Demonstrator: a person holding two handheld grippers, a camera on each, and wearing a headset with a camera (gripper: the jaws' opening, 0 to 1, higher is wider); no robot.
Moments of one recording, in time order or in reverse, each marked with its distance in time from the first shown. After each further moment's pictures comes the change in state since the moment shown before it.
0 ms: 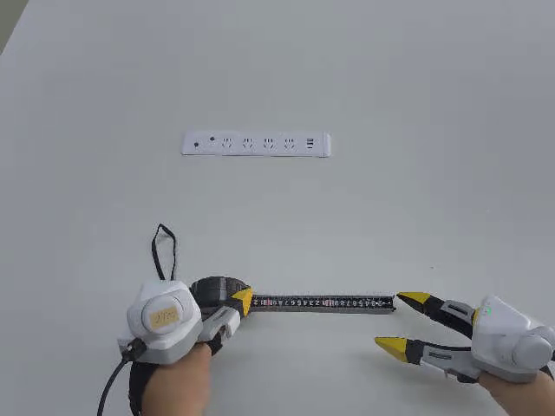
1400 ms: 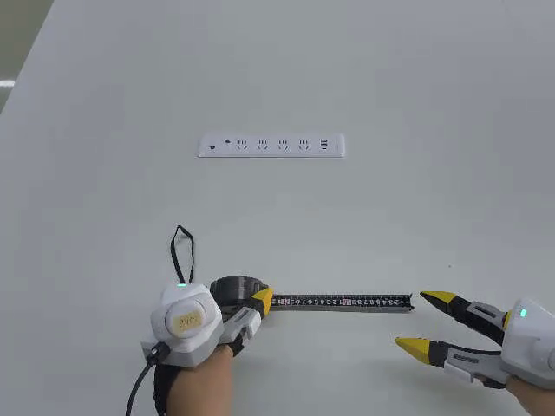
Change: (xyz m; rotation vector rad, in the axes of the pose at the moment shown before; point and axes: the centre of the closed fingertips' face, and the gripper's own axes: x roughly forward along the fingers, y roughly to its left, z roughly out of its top) left arm -0.003 0.001 0.004 0.012 -0.035 0.008; right arm -0.011 0.006 0.013 0.062 -0.059 -0.035
